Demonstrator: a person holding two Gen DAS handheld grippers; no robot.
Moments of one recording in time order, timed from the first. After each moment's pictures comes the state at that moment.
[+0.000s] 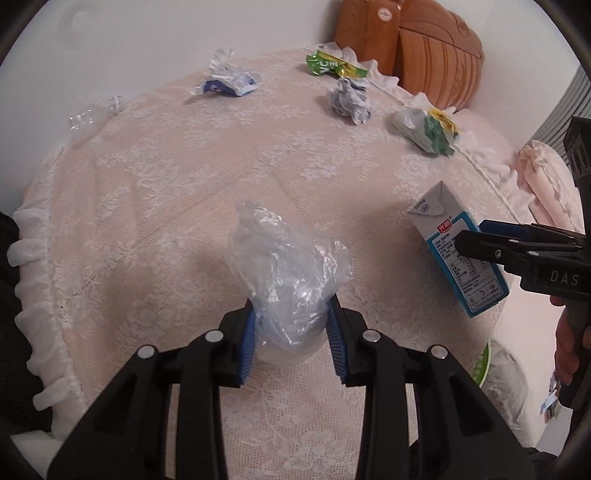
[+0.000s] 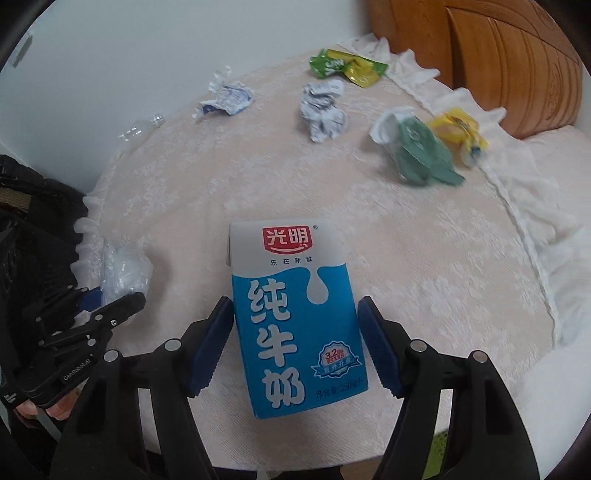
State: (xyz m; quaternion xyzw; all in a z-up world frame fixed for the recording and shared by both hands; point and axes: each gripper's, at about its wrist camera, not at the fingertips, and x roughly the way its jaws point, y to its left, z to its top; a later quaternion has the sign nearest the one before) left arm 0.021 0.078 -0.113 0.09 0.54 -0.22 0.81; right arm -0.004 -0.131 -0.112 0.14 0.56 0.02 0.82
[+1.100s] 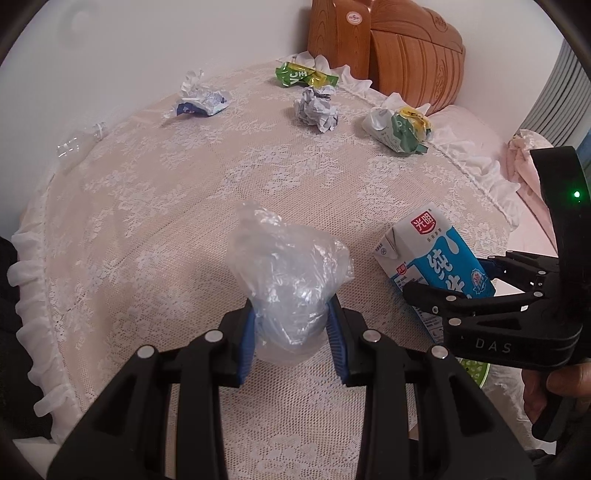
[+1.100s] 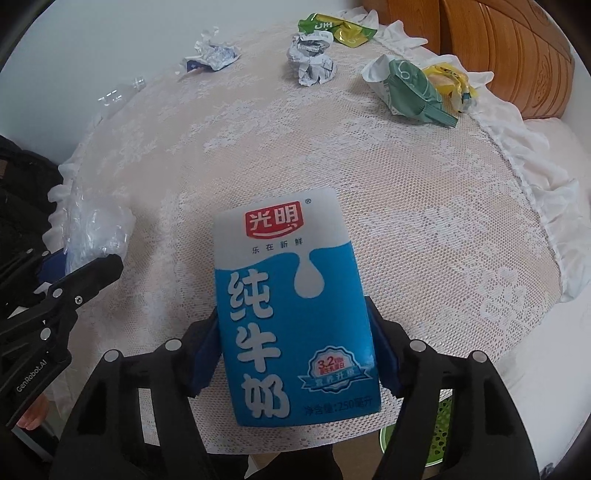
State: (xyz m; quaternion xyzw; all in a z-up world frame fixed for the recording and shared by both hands) left arm 0.006 0.052 -0.100 0.11 0.51 -0.24 0.82; right arm -0.026 -0.114 -0.139 0.13 0.58 -0.01 0.81
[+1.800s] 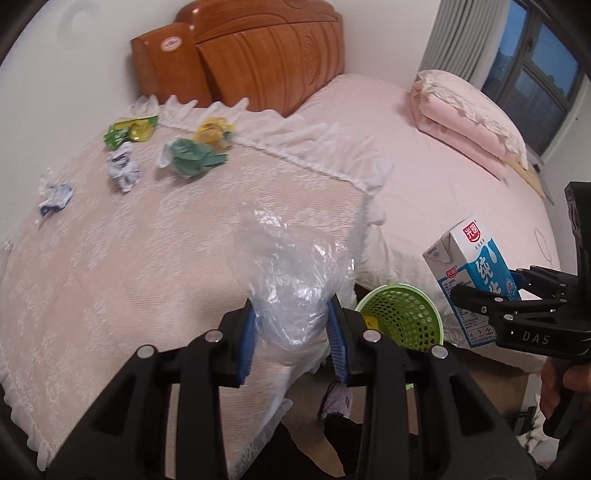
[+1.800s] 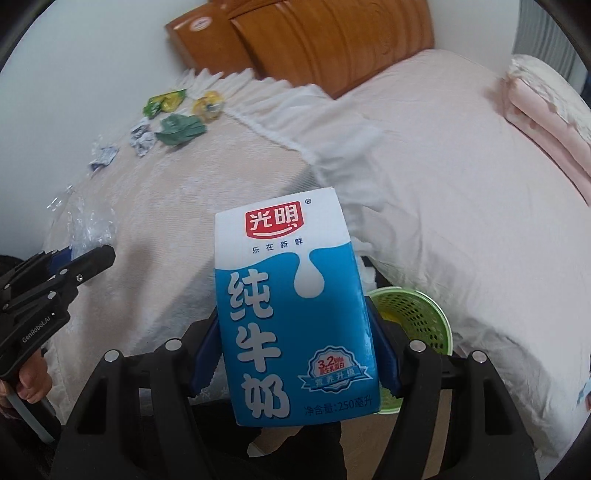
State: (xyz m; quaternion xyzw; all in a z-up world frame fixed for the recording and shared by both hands) left arm -0.099 -0.110 -0.076 0.20 0.46 -0.41 0.76; right arm -0.234 -0.257 -0.104 0.25 0.51 -0.21 0.80
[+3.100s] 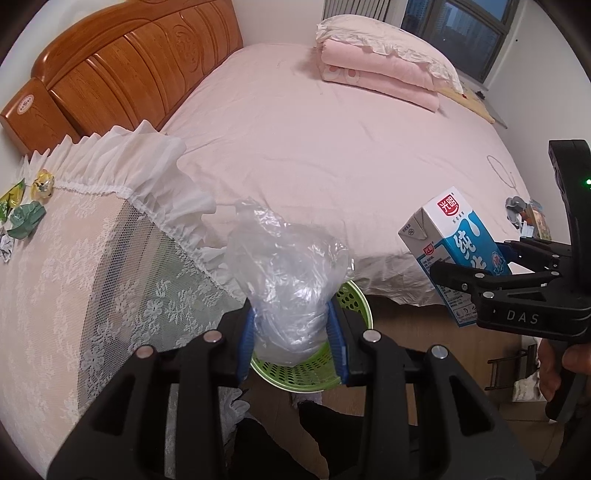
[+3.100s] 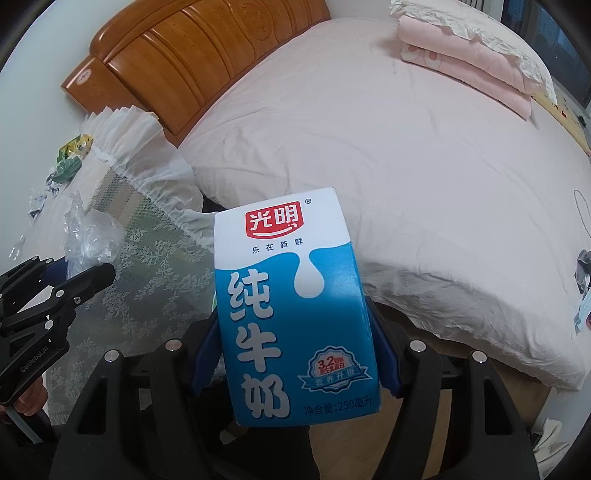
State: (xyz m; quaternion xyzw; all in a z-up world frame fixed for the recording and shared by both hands) left arm -0.255 -0.255 -0.111 0.28 0.45 -0.50 0.68; right arm -0.393 -0.359 -0.140 0.30 0.50 -0.29 0.76
